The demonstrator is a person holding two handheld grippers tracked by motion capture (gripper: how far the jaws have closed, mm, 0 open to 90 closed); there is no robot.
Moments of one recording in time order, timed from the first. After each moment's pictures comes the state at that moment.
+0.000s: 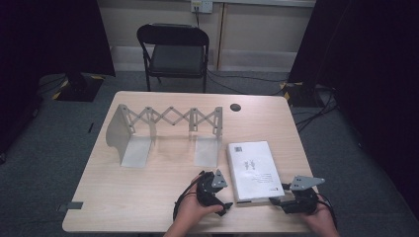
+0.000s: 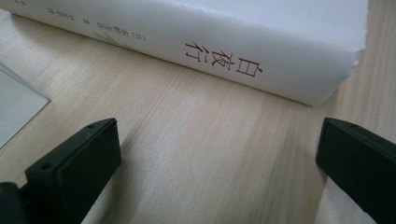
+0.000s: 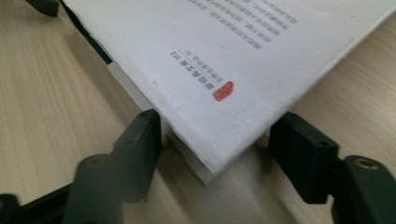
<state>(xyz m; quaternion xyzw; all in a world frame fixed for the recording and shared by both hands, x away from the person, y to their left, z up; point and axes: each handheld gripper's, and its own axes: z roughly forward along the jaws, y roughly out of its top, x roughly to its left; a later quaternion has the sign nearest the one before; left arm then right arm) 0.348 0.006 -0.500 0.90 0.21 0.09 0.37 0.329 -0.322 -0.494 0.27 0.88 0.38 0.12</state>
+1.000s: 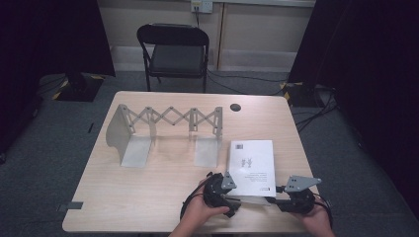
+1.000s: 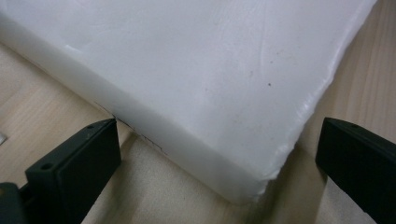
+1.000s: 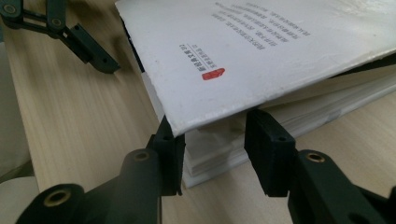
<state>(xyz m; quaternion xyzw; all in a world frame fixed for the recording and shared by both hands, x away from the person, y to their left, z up) 0.345 -0.017 -0.500 0.90 0.21 0.08 0.38 0.317 -0.296 -0.463 0.24 0.88 0.38 0.13</state>
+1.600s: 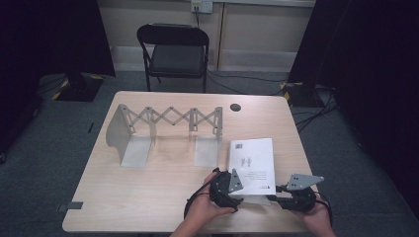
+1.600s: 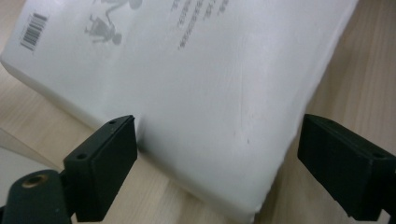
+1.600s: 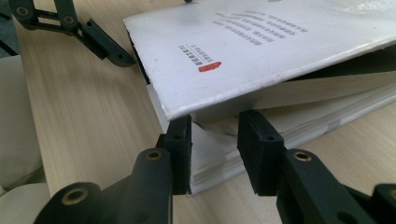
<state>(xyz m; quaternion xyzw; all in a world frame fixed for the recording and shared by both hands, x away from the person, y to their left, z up) 0.340 -0.033 -0.468 0.91 0.15 0.17 0.36 0.320 -0.299 -0.459 0.24 0.87 0.40 0.12</state>
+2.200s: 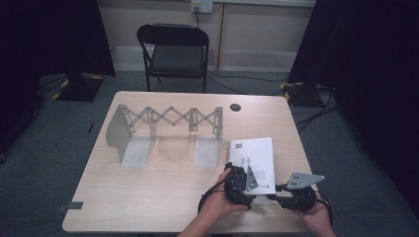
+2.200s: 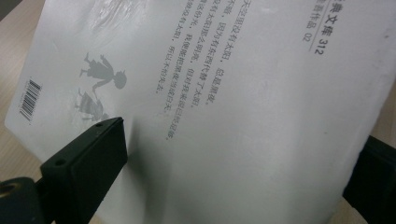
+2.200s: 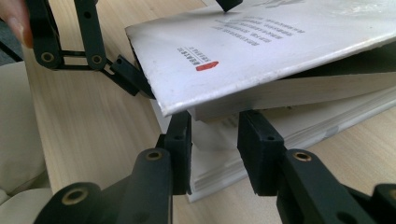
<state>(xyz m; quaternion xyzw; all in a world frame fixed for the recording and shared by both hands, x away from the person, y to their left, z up) 0.347 -0.070 -0.464 0.90 0.13 0.20 0.35 0.320 -0.298 -0.455 0.24 0.87 0.41 0.11</state>
